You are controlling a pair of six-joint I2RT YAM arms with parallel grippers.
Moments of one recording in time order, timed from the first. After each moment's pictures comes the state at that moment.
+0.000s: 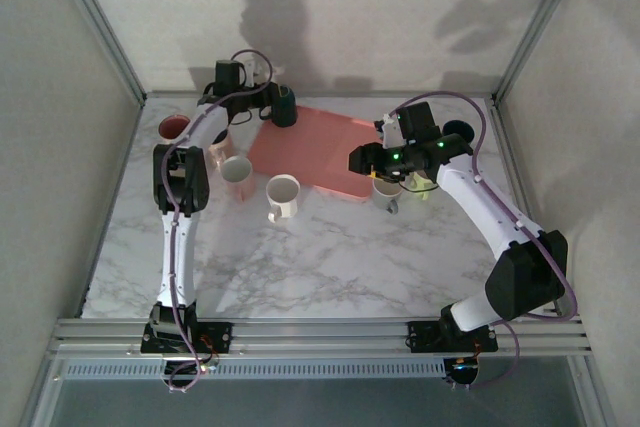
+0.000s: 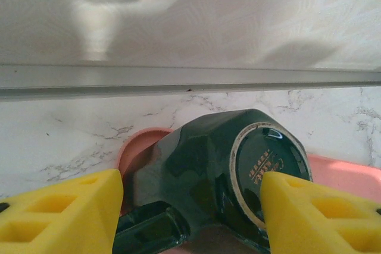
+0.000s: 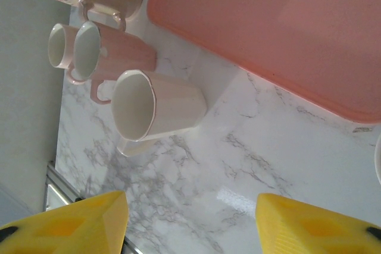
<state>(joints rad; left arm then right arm) -0.10 2.49 2.17 -0.26 0.42 -0.30 0.40 1.48 1.33 -0.76 -0.53 0.46</state>
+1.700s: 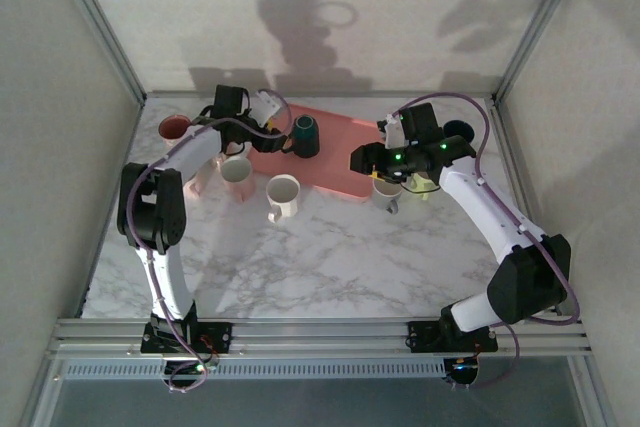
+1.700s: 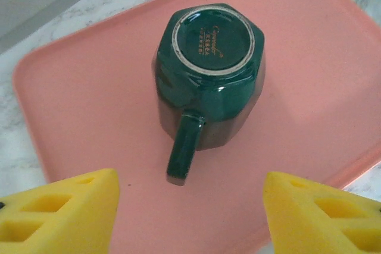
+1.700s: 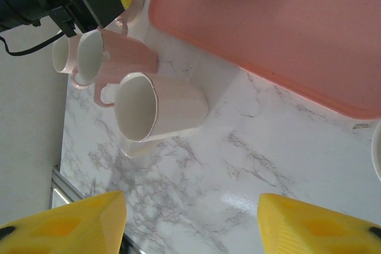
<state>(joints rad) -0.18 1.96 1.52 -0.34 0.49 0.44 0.40 1.46 1.32 -0.75 -0.53 0.48</state>
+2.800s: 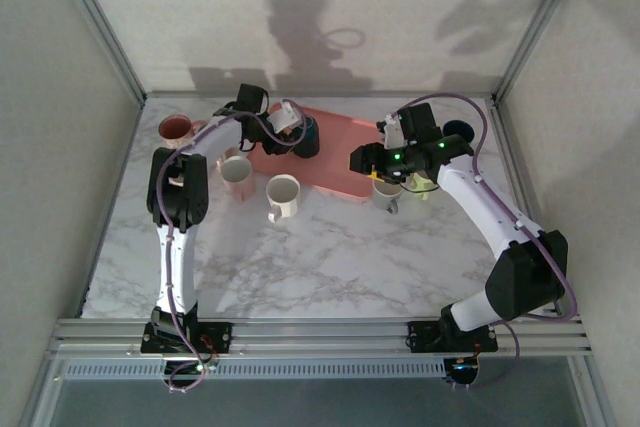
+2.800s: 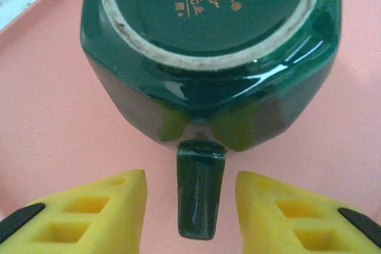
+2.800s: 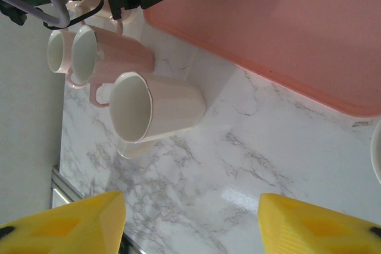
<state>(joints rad) -0.22 2.24 1.80 -0.52 0.44 0.68 0.39 1.48 1.32 -0.76 -0.54 0.49</state>
